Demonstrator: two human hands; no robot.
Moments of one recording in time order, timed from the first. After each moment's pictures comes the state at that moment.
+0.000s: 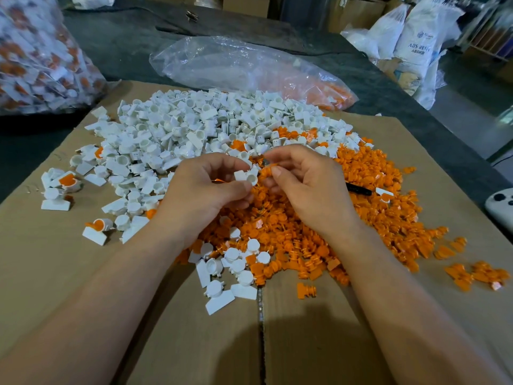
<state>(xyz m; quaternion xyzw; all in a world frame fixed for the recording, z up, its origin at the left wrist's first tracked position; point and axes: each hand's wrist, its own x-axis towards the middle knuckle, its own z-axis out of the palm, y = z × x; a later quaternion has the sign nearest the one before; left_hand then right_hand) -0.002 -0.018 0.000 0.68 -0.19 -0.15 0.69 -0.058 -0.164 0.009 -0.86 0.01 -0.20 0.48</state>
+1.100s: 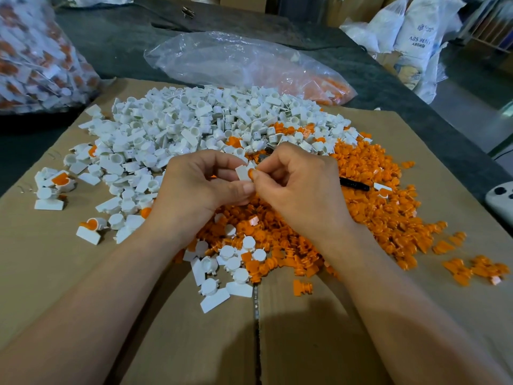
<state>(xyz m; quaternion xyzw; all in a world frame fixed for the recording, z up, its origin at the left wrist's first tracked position) -0.009 -0.019 0.004 0.66 -0.21 -0.13 0.71 -0.063 -0.152 0.009 -0.89 -0.02 -0.31 0.33</state>
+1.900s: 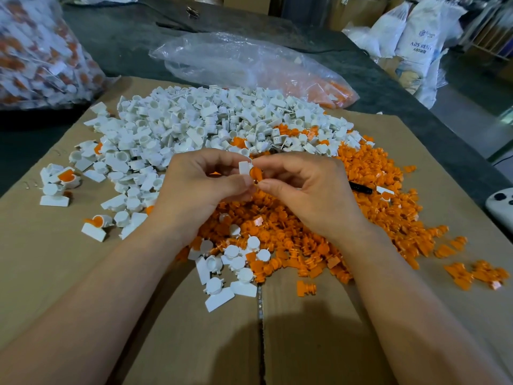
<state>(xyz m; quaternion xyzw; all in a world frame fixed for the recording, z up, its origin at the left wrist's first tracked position) -0.009 -0.015 0.007 0.64 -0.19 -0.14 0.73 -0.064 -0.166 0.010 -0.89 -0.09 -0.24 0.39</state>
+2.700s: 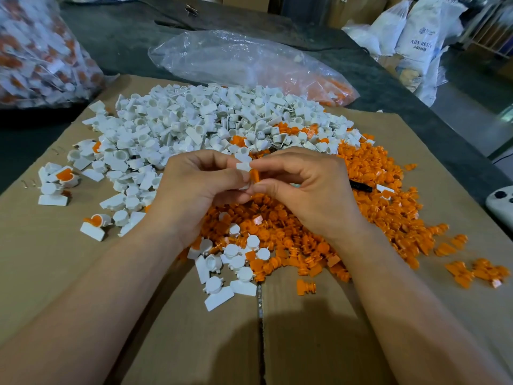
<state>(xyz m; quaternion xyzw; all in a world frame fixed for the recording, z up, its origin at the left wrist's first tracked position) -0.009 -0.016 0.008 0.59 -0.13 -0.18 0.77 -0.063 -0.163 0.009 -0.86 -0.13 -0.28 0.41</state>
